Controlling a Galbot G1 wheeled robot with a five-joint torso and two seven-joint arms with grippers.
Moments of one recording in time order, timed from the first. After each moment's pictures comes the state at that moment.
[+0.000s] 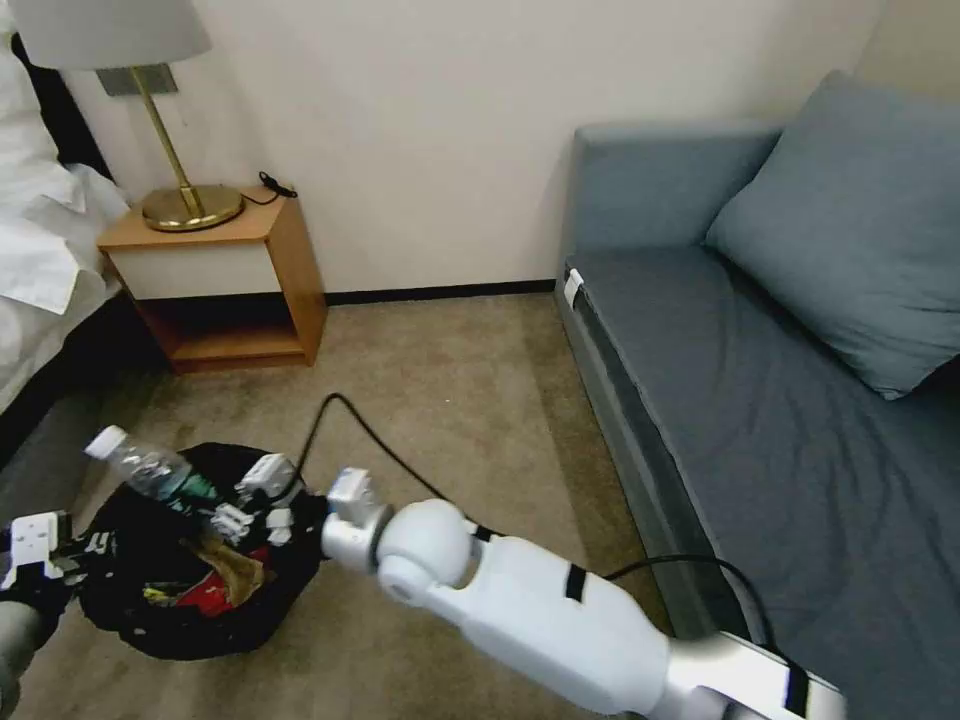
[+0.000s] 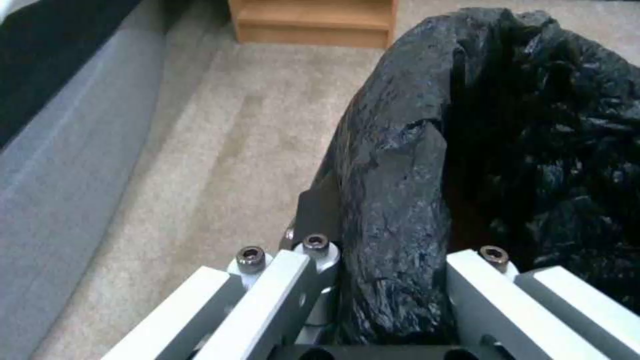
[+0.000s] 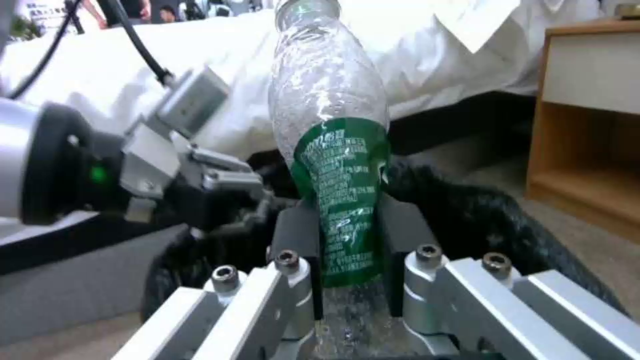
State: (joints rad) left arm 1.72 -1.20 -1.24 -2.11 -0.58 0.63 0.14; right arm -0.61 1.52 -0.63 1.55 0.53 -0.19 -0.14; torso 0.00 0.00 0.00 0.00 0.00
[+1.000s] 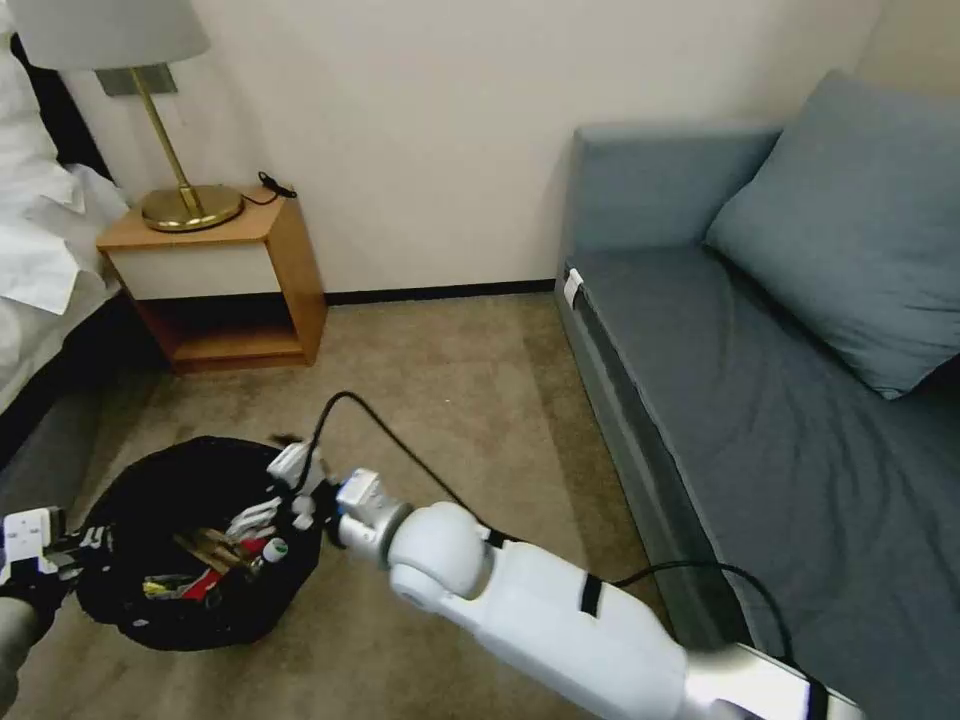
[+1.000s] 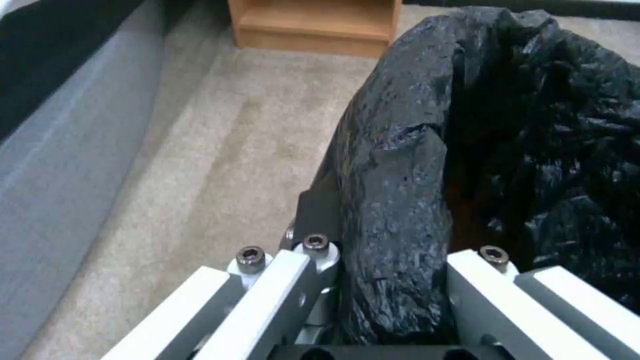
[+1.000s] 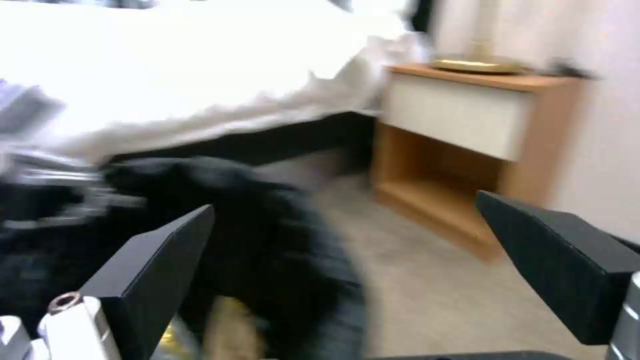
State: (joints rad) left arm 1.68 -1.20 -1.24 -2.08 -0.60 0.64 0.14; right arm -0.68 1.36 -0.49 1.78 0.38 -0.30 0.07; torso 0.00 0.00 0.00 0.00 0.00
